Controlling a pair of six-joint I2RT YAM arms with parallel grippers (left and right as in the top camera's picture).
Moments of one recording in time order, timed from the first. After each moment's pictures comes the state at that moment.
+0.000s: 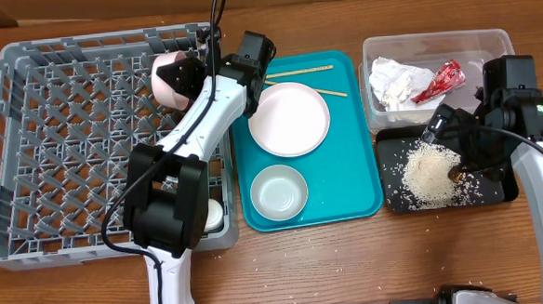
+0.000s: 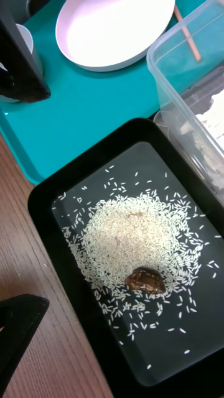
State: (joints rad) left arm -0.38 2.15 1.71 -0.85 -1.41 -0.10; right arm -0.09 1.39 1.30 -1.24 -0.09 0.49
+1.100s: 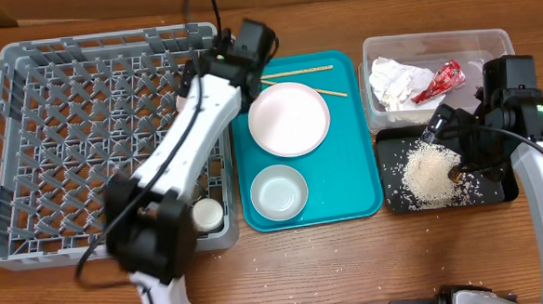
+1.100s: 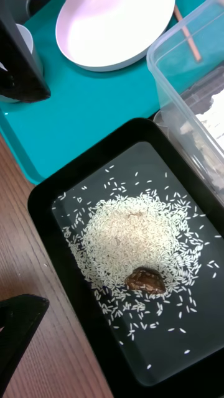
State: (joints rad) left arm -0.41 1.97 1.77 -1.02 -0.61 -0.13; right arm -0.09 1.39 1.30 -1.24 -0.09 0.49
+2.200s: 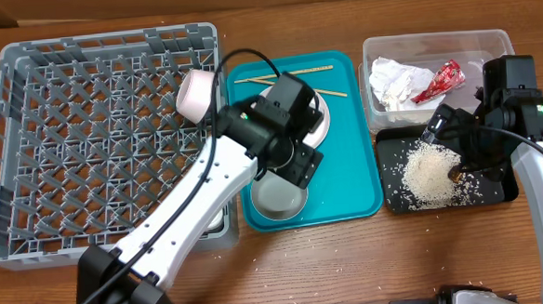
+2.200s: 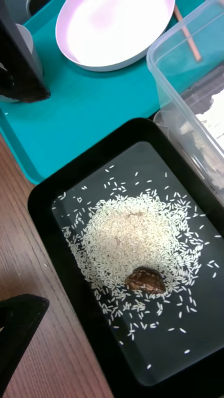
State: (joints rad) left arm -0.64 1.67 1.47 -1.07 0.11 -0.06; right arm -0.09 1.39 1.30 -1.24 -0.09 0.49
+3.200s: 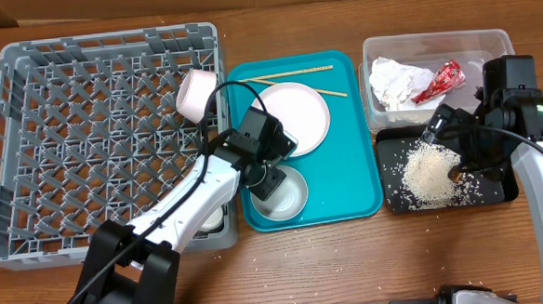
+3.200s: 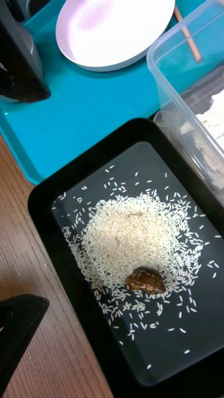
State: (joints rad) left arm -0.51 1.67 1.03 -0.63 0.05 0.25; right arm -0.09 1.39 1.30 -1.24 -0.09 0.49
